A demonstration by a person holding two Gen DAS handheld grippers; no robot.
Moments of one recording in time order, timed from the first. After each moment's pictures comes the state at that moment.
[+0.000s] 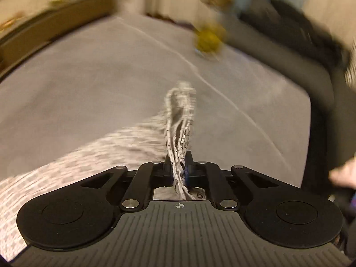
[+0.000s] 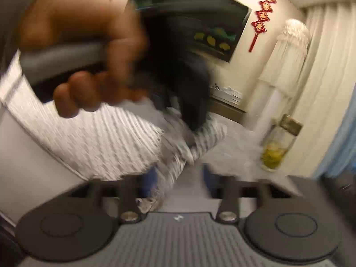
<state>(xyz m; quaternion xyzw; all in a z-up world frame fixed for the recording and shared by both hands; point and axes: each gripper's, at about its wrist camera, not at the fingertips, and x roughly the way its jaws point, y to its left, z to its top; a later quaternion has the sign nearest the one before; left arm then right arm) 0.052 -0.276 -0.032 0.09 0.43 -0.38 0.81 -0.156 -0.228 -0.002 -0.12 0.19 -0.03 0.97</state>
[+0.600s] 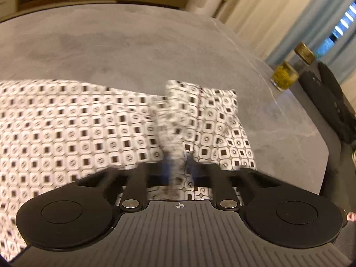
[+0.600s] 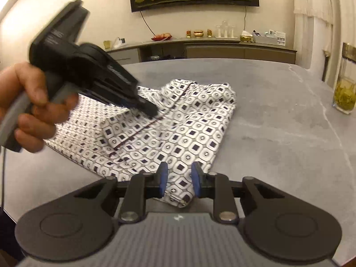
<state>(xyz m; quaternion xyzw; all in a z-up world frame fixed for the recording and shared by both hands) 0.072 -0.167 -0.081 -0.08 0.46 -0.29 0.83 -0.087 -0.231 -0.010 0.03 0.32 0.08 0.94</state>
